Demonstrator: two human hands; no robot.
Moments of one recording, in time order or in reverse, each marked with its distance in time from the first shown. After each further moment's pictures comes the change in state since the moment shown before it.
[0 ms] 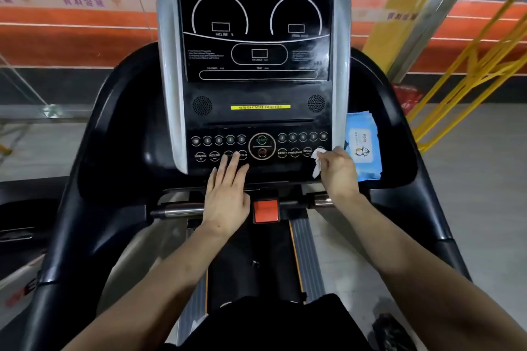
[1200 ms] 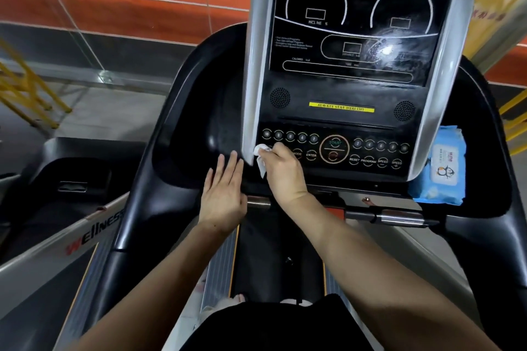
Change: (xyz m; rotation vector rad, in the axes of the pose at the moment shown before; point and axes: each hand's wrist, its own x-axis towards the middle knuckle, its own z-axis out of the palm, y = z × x) left_hand -0.040 -0.126 -0.029 -0.010 -0.050 -0.228; right_hand -0.016 -0.227 0.112 0.221 0.026 -0.465
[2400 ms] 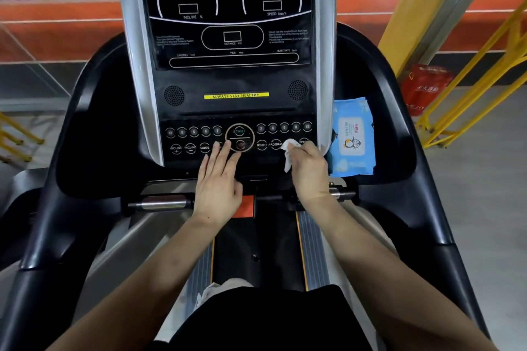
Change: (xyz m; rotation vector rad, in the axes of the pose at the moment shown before) left_hand 0.019 0.184 0.047 -0.010 0.166 0.192; right_hand -0.084 0.205 -0.122 0.322 0.095 0.527
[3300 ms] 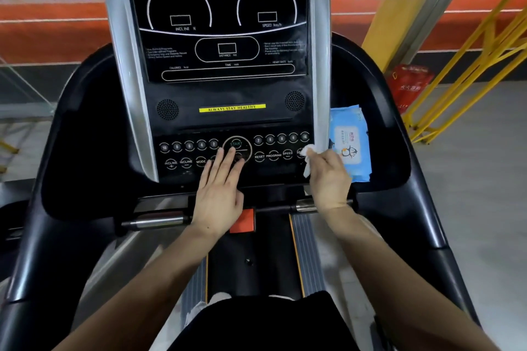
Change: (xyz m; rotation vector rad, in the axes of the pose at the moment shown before) left_hand 0.016 -0.015 -0.001 0.035 -0.035 0.142; right_hand 0.004 0.028 -0.019 -0.488 0.314 -0.206
